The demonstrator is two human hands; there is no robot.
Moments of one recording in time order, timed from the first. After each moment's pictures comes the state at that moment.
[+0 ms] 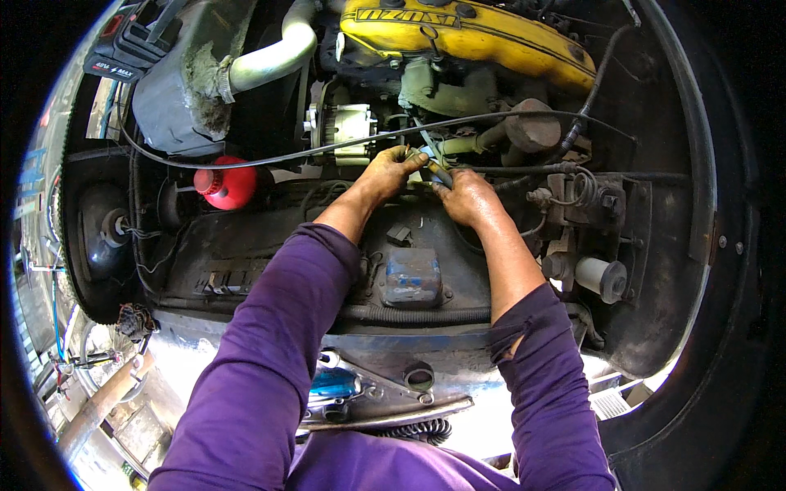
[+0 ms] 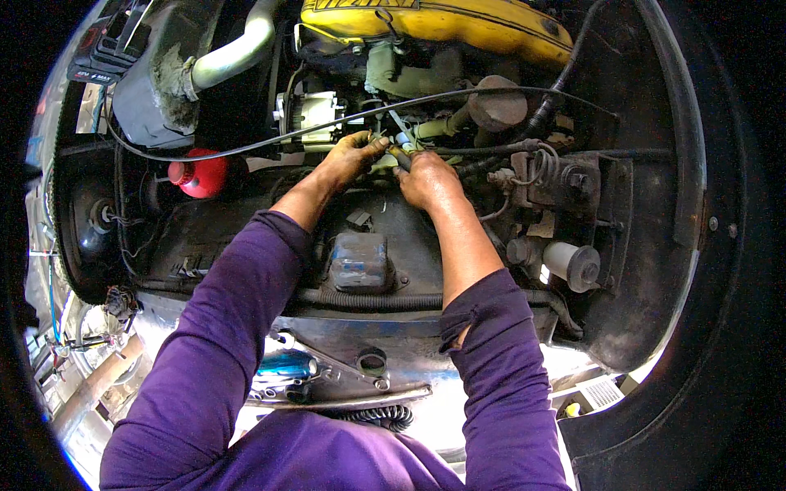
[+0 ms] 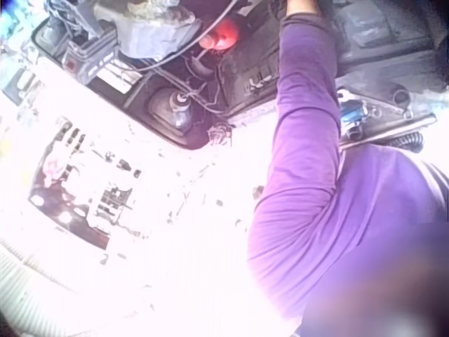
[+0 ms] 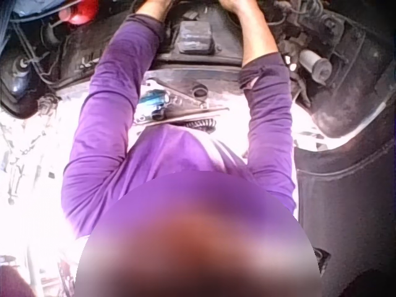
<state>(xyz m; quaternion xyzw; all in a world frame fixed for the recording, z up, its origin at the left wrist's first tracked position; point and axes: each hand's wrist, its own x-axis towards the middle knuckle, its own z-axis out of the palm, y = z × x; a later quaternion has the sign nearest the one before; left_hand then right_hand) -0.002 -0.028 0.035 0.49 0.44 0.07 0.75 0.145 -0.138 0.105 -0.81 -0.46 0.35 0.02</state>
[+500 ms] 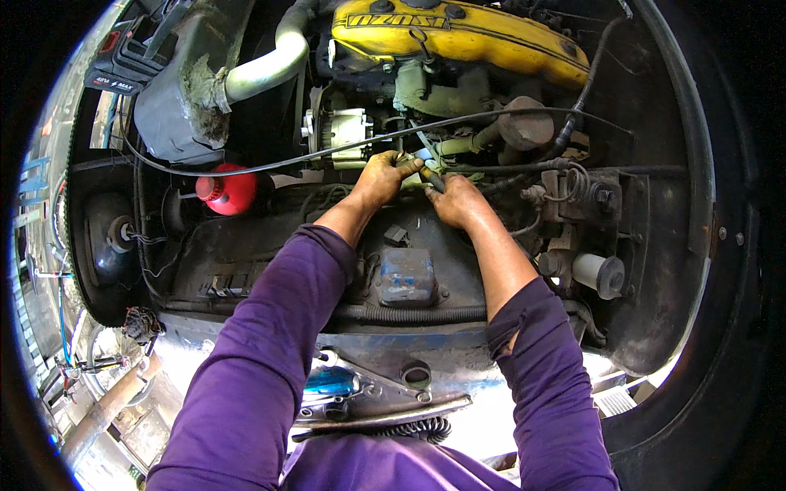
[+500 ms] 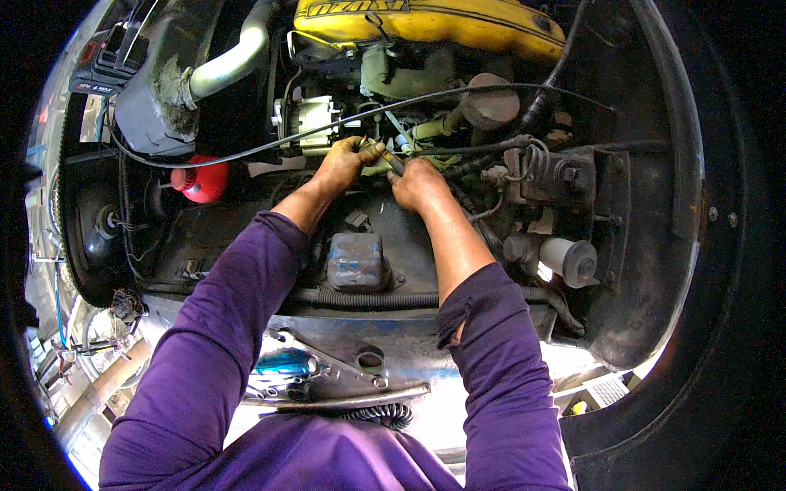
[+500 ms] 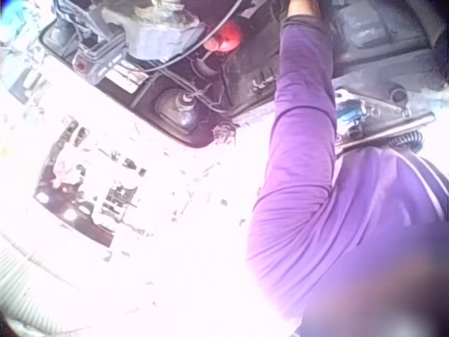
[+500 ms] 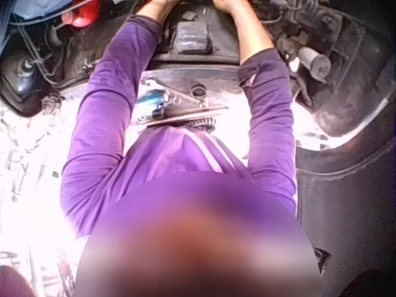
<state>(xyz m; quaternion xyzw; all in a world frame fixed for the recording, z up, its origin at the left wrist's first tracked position) -0.003 -0.034 0.042 0.54 0.46 0.10 0.70 0.142 -0.139 0.094 -0.80 -0.42 0.42 0.06</state>
